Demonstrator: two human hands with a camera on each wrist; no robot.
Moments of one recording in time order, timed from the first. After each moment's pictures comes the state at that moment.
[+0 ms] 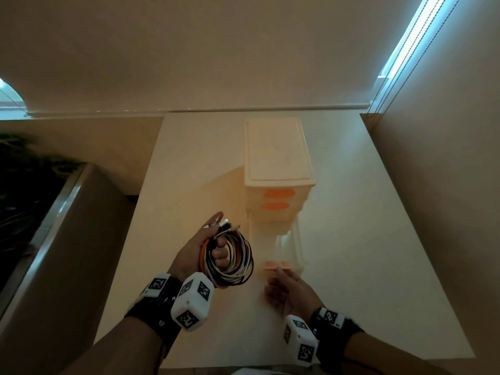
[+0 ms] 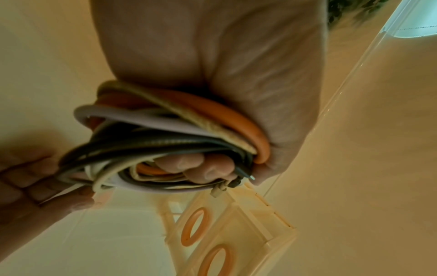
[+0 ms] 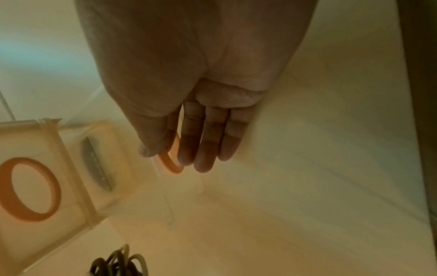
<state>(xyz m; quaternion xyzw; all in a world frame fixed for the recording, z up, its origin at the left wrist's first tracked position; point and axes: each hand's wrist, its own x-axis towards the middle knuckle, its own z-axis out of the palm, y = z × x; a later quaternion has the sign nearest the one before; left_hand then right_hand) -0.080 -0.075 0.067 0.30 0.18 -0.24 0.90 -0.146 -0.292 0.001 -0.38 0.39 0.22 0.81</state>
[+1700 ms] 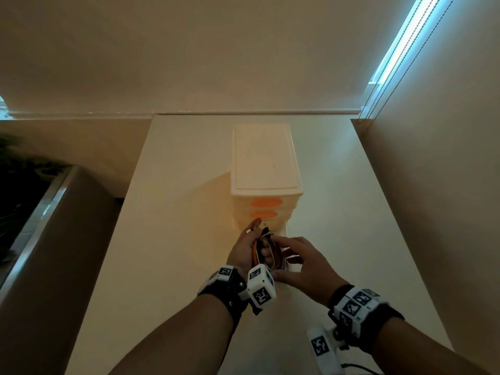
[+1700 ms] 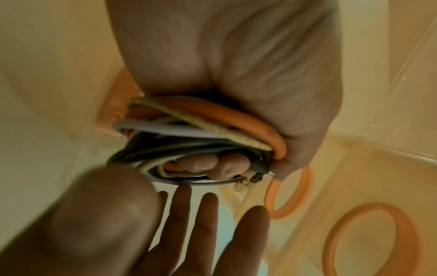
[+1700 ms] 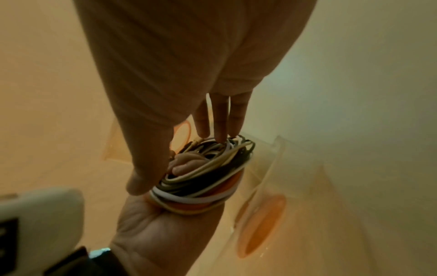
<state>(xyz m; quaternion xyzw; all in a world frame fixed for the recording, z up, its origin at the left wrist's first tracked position) -0.049 -0.197 0.022 0.34 0.28 -0.26 0.86 -0.094 -0.368 0.055 -0.85 -0.07 0.15 0.50</state>
